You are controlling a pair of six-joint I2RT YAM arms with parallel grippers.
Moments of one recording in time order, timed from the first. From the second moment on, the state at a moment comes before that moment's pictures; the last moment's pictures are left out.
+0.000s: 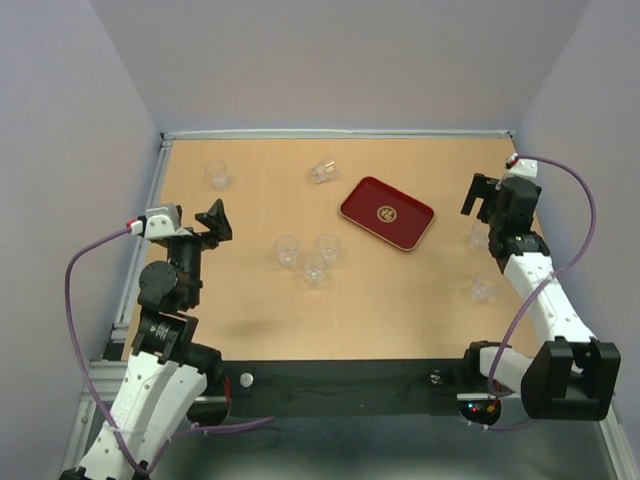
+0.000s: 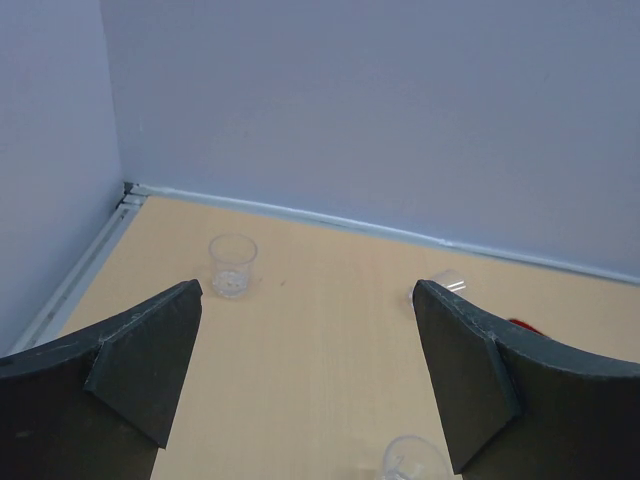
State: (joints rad) left arm -0.30 0.45 0.56 0.11 -0.35 -0.16; right arm -0.05 1.12 0.82 -0.09 0.26 0.11
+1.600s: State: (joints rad) left arm -0.33 0.46 0.56 0.09 -0.28 -0.15; right arm -0.41 1.59 1.03 -0.42 -0.32 -0.22
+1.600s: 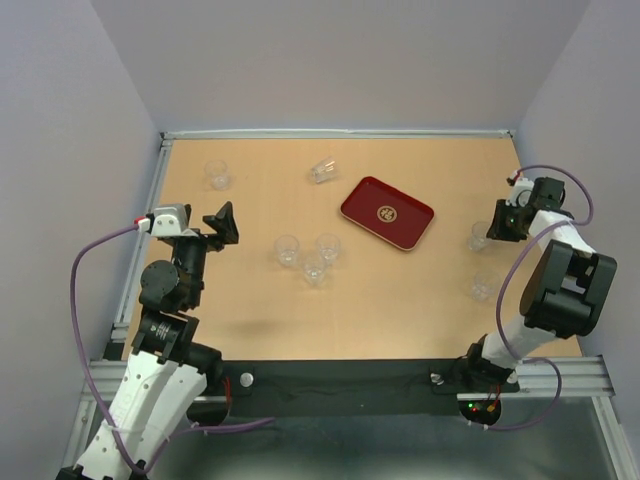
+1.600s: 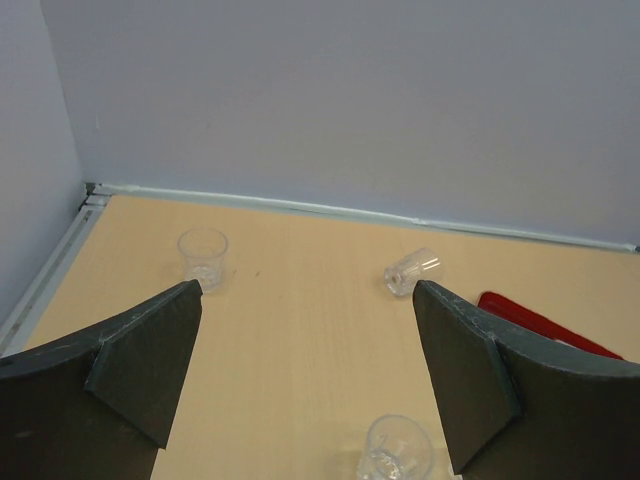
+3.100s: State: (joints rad) left arm -0.33 0.52 0.56 0.10 -0.27 -0.13; right arm 0.26 2.16 1.78 -0.44 -0.24 -0.25
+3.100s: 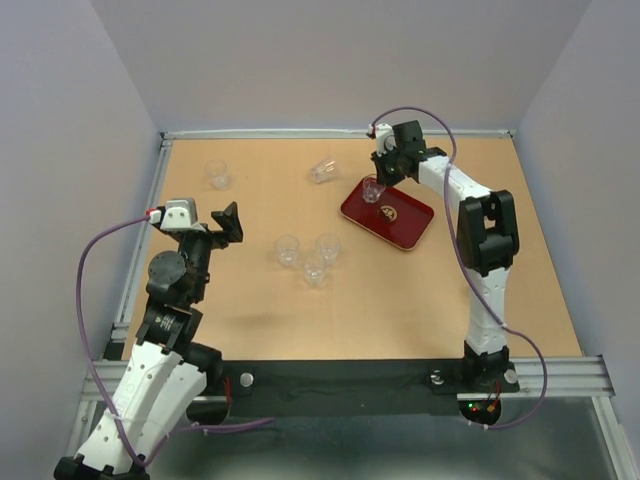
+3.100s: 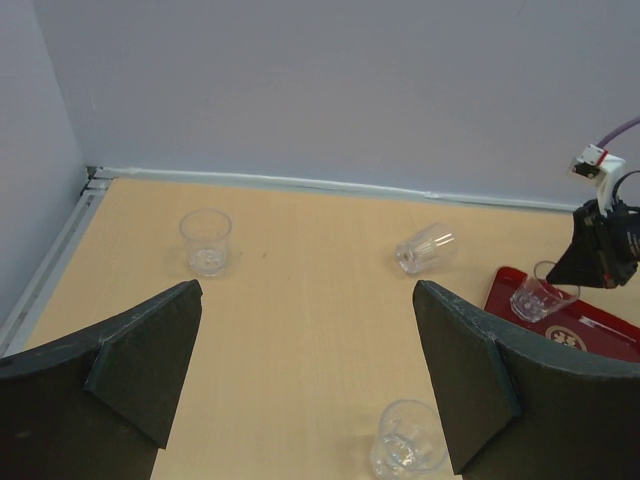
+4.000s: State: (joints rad) left arm -0.33 0.55 0.56 0.09 -0.23 -0.13; right arm 0.29 2.14 1.86 -0.44 -0.13 -0.24
